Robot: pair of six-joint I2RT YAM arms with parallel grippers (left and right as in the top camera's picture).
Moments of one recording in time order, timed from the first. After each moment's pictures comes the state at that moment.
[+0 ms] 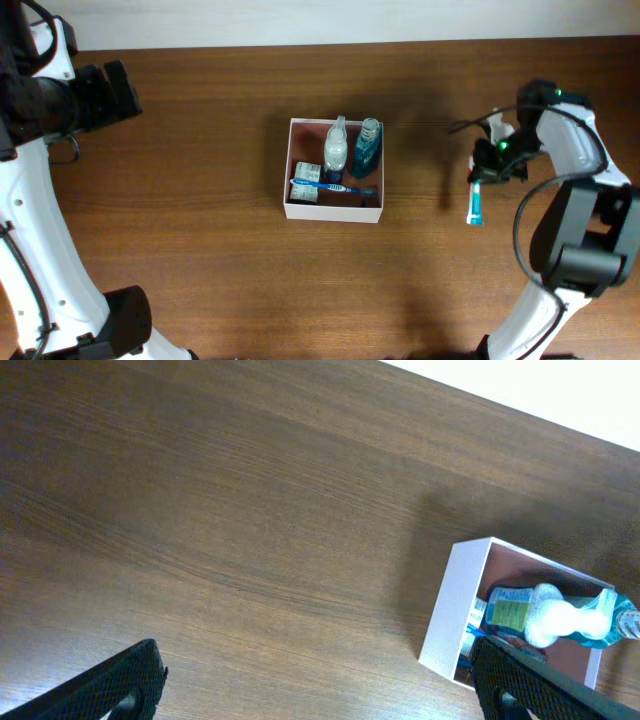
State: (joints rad) left arm 0.20 1.80 2.51 -1.69 0.09 -0.14; right arm -0.21 2.03 1.65 -1.24 -0.33 -0.09
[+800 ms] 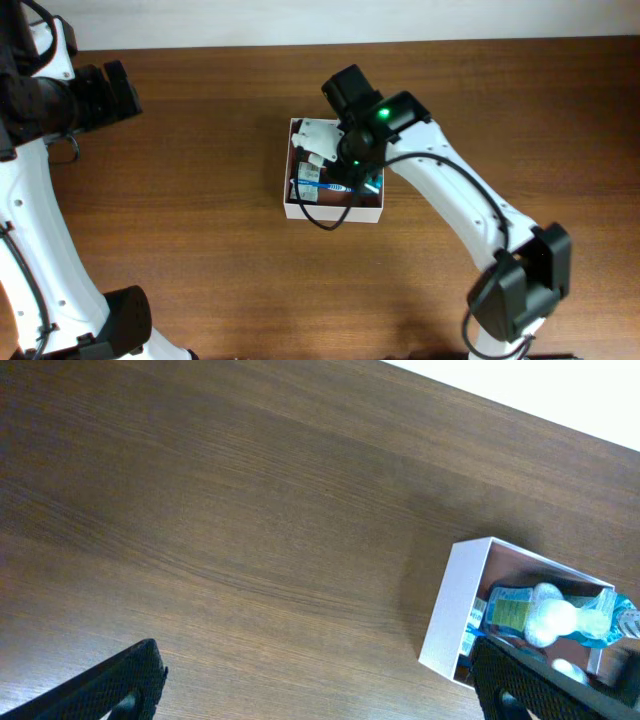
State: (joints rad) left arm 0.20 1.80 2.51 -1.69 0.09 -0.14; right arm 0.54 1.92 1.78 -1.10 -0.17 -0.72
